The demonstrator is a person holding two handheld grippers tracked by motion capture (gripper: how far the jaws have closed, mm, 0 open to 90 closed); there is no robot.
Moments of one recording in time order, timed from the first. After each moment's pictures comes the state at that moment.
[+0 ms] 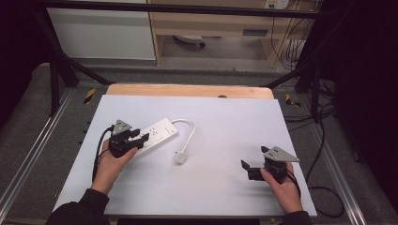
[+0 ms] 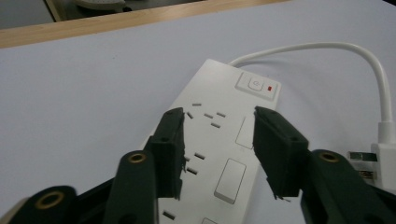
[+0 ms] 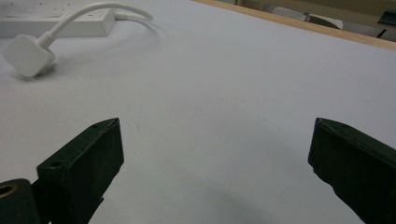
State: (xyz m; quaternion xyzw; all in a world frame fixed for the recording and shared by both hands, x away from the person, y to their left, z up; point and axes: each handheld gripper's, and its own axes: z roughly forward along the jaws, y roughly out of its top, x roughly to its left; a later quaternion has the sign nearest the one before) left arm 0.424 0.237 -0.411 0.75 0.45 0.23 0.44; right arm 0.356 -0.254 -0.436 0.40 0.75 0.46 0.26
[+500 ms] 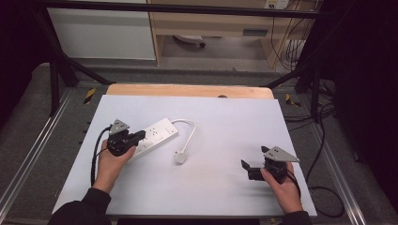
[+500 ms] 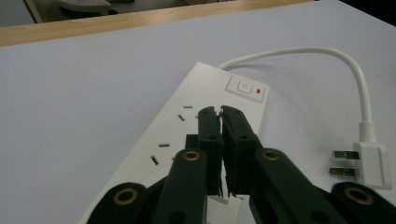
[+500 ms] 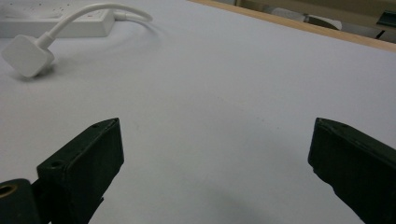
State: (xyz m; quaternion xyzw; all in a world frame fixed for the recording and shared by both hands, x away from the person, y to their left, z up) left arm 0.424 0.241 -0.412 0.75 0.43 0.20 0.46; right arm 0.356 -0.253 -0.435 0.40 0.75 0.46 0.26
